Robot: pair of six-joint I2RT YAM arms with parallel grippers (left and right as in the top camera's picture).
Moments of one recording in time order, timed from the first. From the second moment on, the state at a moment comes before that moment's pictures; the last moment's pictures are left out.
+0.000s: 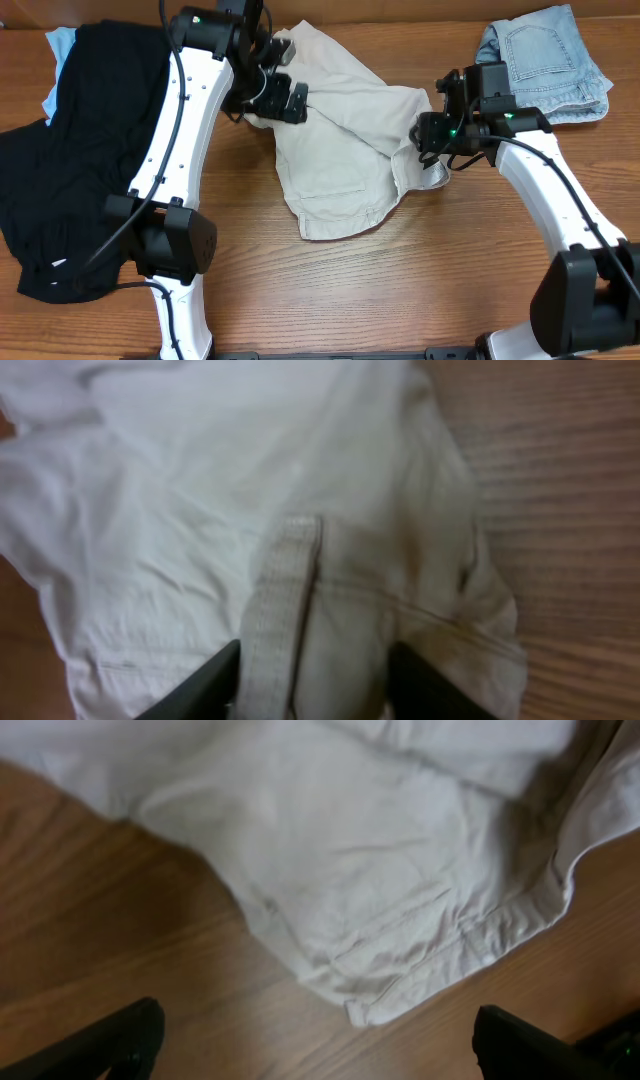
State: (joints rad) left arm -0.23 2.13 2.25 -1.52 0.29 0.04; right arm 0.11 1.70 1.30 -0.70 -0.28 0.17
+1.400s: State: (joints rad) left arm -0.58 2.12 1.48 -1.13 0.01 -0.33; right arm 0.10 1.72 1.30 -0.72 -0.27 0.22
